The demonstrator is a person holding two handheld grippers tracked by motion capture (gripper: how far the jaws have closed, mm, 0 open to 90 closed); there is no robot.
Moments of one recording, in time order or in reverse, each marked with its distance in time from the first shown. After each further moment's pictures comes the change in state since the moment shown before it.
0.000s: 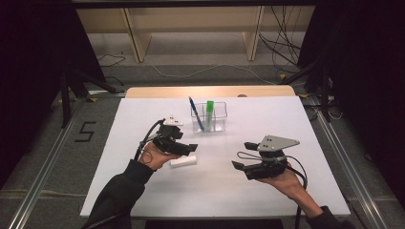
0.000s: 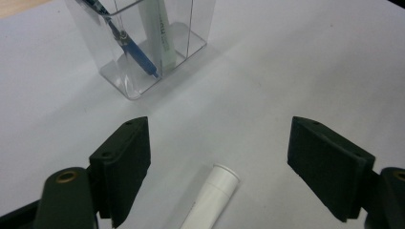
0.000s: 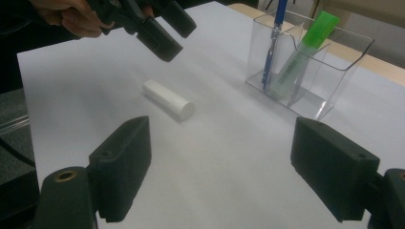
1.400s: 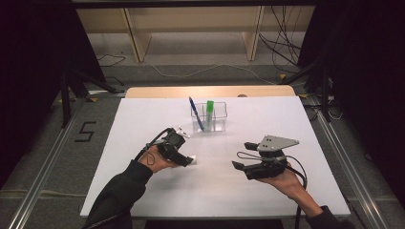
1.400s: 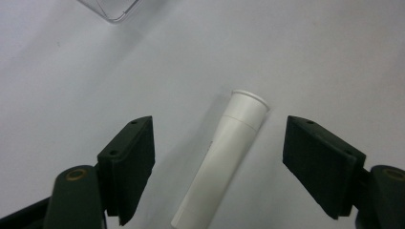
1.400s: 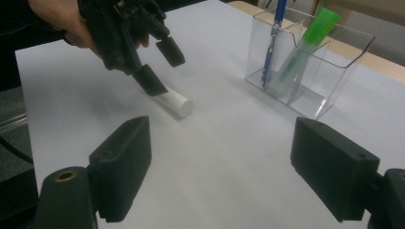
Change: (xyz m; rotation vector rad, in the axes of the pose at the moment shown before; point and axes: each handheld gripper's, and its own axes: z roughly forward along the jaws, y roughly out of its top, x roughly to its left) left arm 0.000 -0.017 0.029 0.274 0.043 0.131; right arm -0.001 -0.001 0.001 0.006 0.001 -0.004
